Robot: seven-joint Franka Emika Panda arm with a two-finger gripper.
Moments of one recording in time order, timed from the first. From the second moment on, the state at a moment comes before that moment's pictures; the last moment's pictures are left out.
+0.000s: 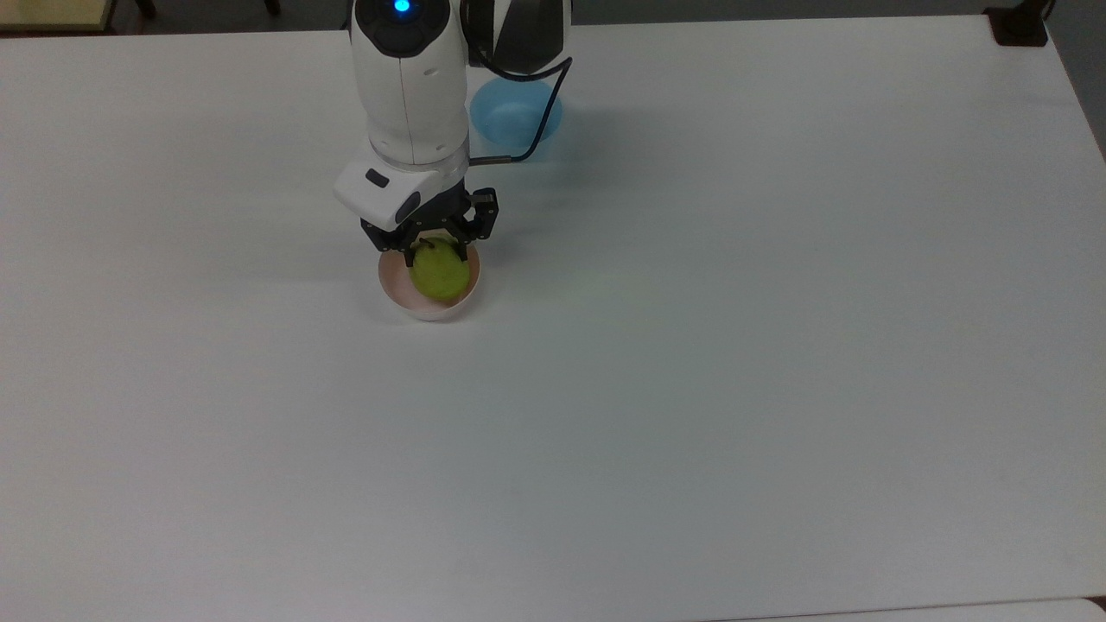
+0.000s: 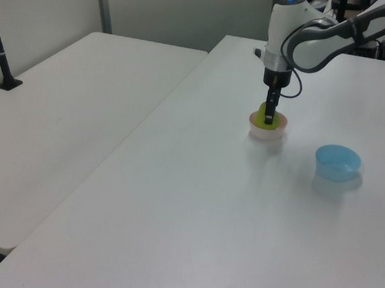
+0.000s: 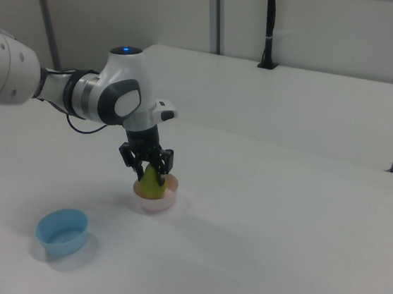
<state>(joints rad) 0.08 0.30 -0.09 -1.88 -0.04 2.22 -0.19</state>
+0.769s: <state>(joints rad) 0.08 0.29 -0.09 -1.85 -0.04 2.23 -0.19</state>
